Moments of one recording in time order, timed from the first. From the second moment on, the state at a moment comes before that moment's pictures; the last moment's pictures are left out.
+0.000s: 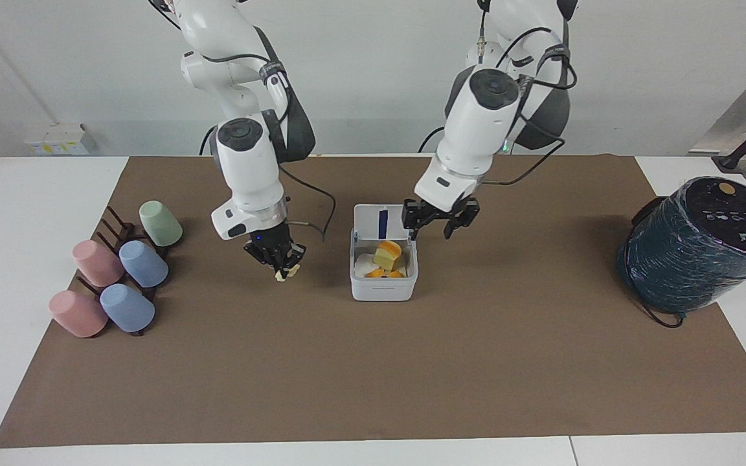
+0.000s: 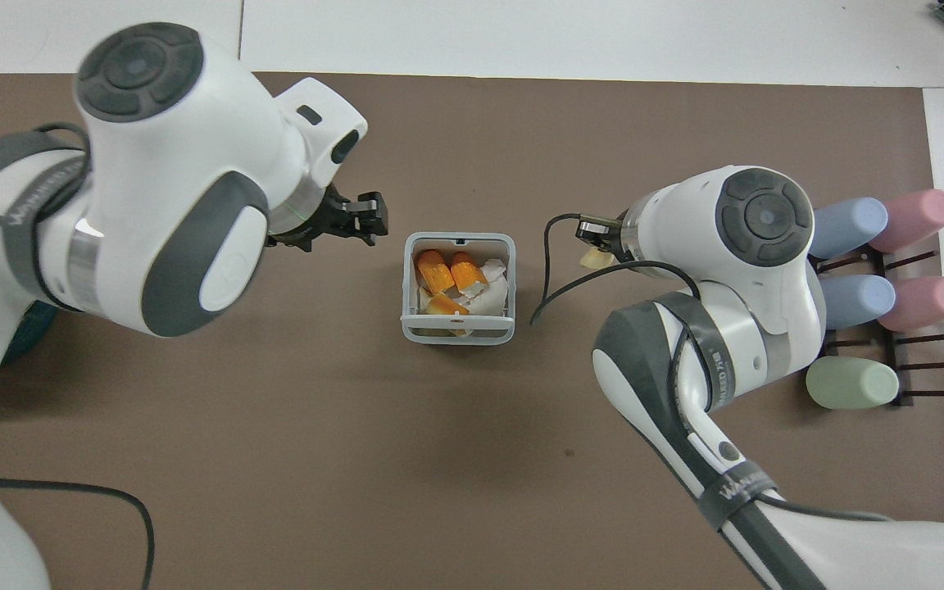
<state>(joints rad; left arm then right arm) -0.45 0.28 0.06 -1.43 -0.13 1.72 -0.37 0.32 0.20 0.04 -1.84 -0.03 2.26 0.69</state>
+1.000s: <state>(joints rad) -0.15 0.09 0.07 -1.42 0.01 1.43 0.14 0.52 0.28 0.06 -1.83 -0.03 2.39 0.98</state>
